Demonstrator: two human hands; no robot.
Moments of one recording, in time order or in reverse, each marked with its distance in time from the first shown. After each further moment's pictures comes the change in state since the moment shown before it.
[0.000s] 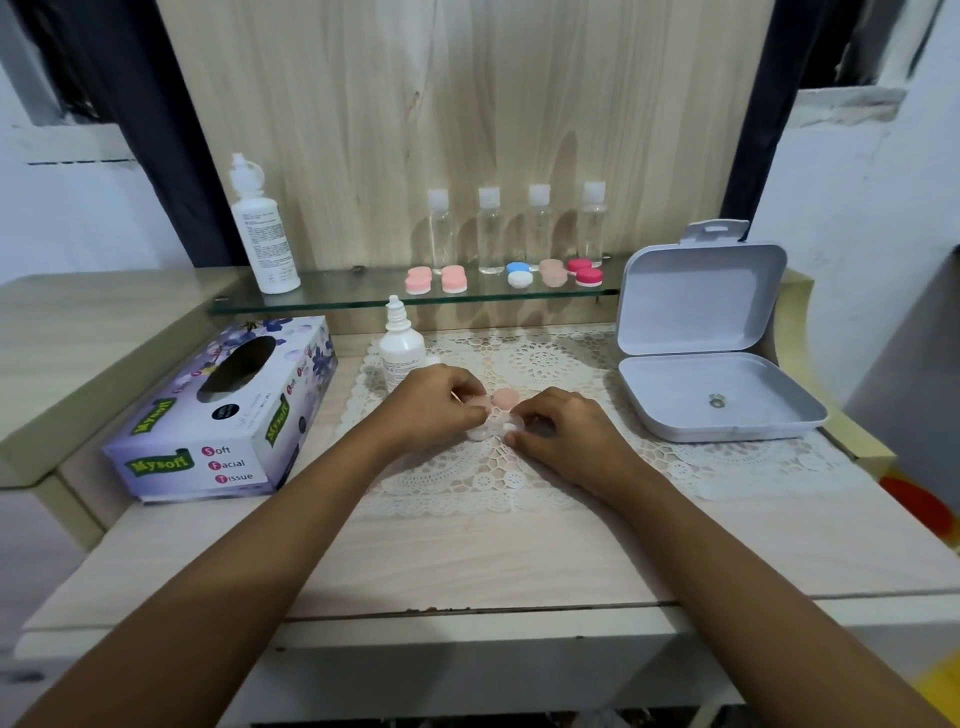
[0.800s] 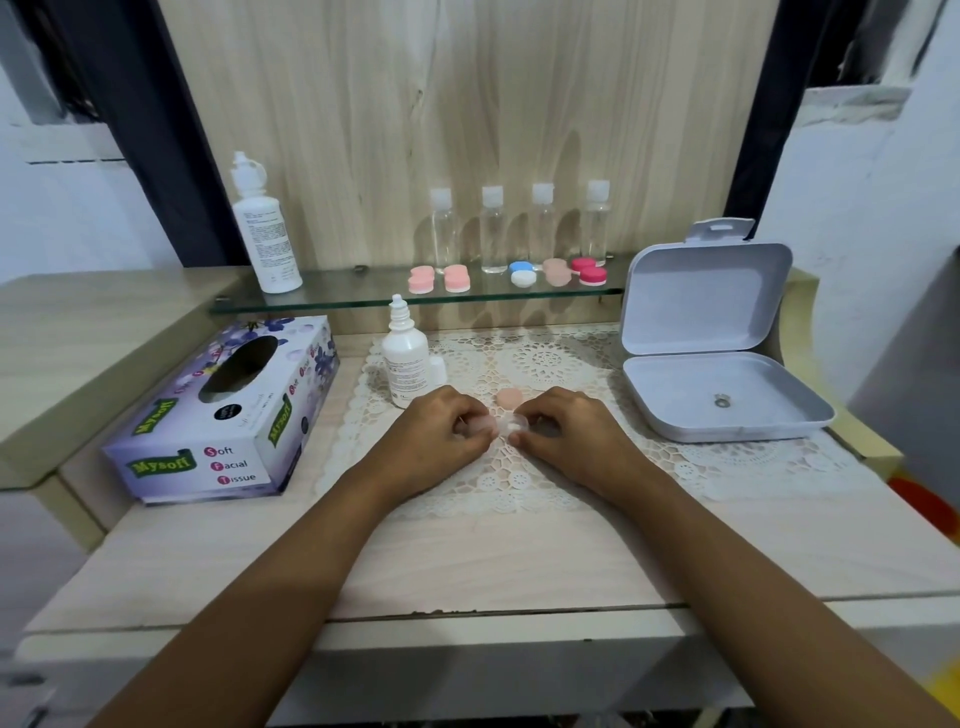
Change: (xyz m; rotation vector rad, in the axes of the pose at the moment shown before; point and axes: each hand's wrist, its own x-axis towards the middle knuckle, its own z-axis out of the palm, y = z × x) left_hand -0.020 -0.018 0.017 0.074 0.094 0.195; right_hand 0.001 0.000 0.001 0.003 0.016 -0.004
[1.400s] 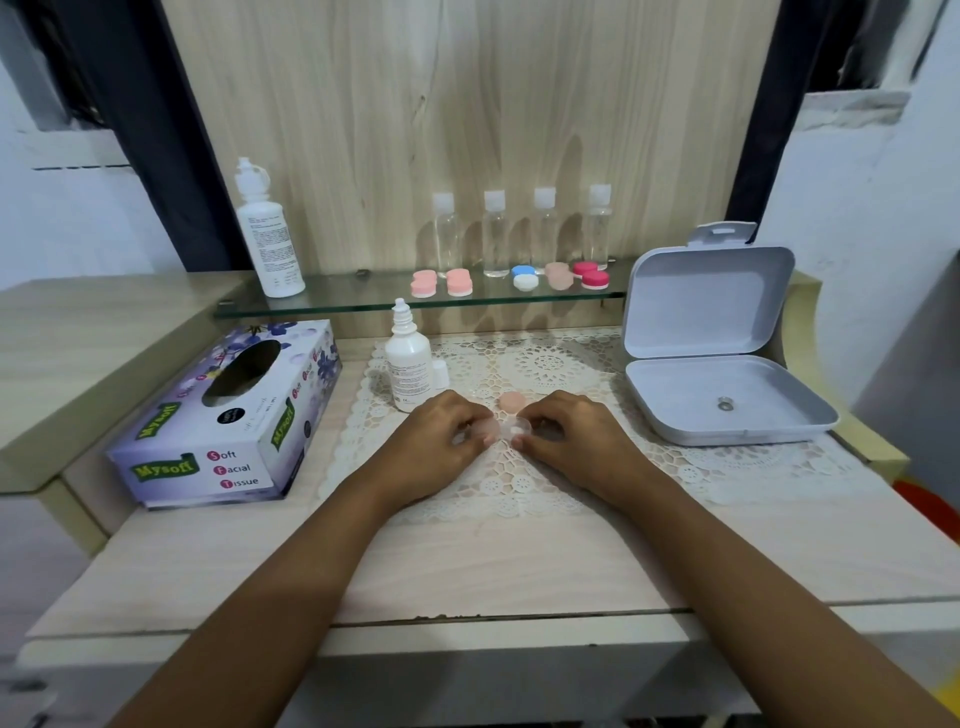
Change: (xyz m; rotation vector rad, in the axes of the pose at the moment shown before) left_hand 0.000 -0.003 0.000 0.021 -0.048 0.026; right_hand 0.000 0.003 0.002 -0.004 0.012 -0.017
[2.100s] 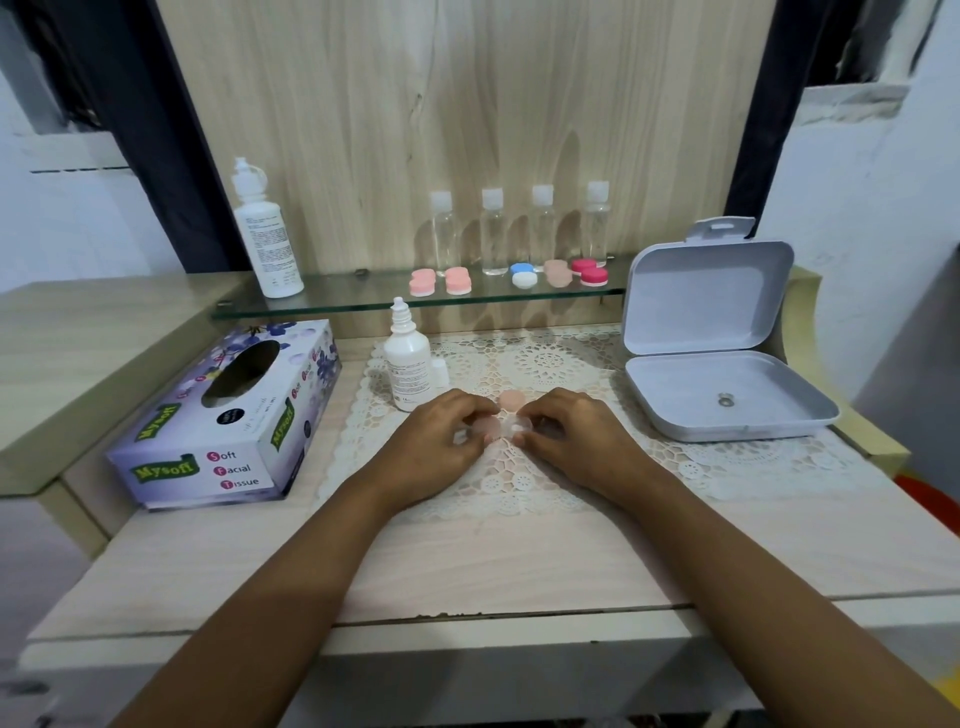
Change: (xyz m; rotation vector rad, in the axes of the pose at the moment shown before) left_hand -0.003 0.002 0.001 -0.061 0.064 0.052; right_hand 0.001 0.001 0.001 -0.022 -0.003 -0.016
